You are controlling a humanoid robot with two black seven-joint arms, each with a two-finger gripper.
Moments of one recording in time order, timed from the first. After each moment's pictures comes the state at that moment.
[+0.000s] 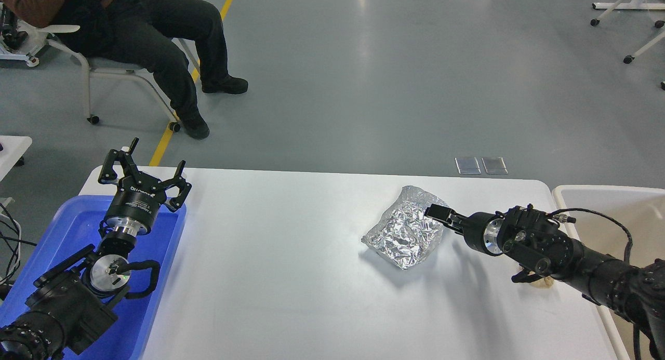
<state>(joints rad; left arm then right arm) -0.58 0.33 -0.78 -0.45 -0.16 -0.64 -0.52 0.91 -0.19 -0.22 0.42 -0.71 0.06 0.27</state>
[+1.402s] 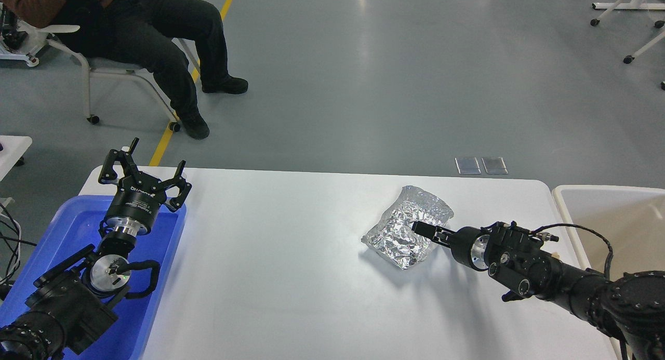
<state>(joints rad) -0.58 0.33 -0.78 -0.45 -0.15 -0.64 -0.52 0.86 -0.11 -0.34 0.36 -0.72 -0.05 0.36</state>
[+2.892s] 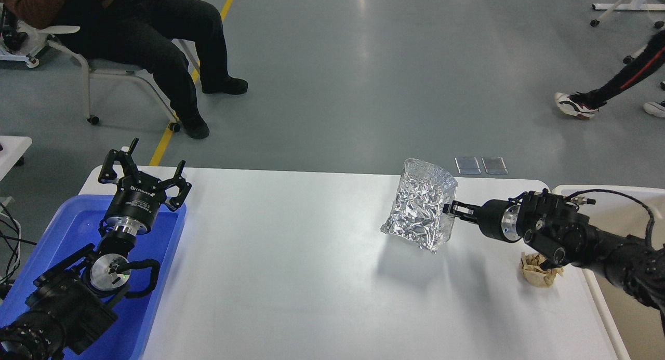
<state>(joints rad) -0.58 0.33 -0.78 -0.45 -0.15 -0.64 -0.52 0.99 -0.24 -0.41 0.37 -0.70 0.12 0.47</state>
